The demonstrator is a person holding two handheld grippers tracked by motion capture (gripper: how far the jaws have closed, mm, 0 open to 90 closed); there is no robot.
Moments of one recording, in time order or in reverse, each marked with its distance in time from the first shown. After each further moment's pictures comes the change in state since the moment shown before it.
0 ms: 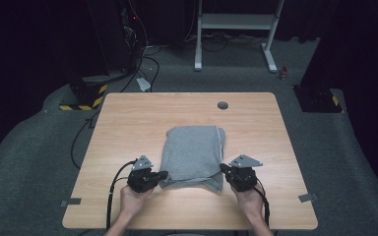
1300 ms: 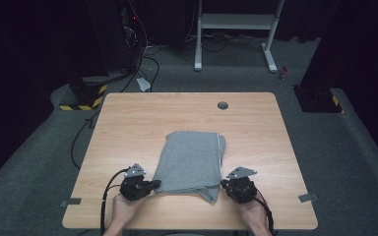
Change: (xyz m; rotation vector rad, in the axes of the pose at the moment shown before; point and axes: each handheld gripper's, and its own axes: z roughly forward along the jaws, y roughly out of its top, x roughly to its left) left arm 0.008 -0.030 -0.017 0.055 -0.028 -0.071; right arm 0.009 -0.032 0.004 0.192 0.038 -0.027
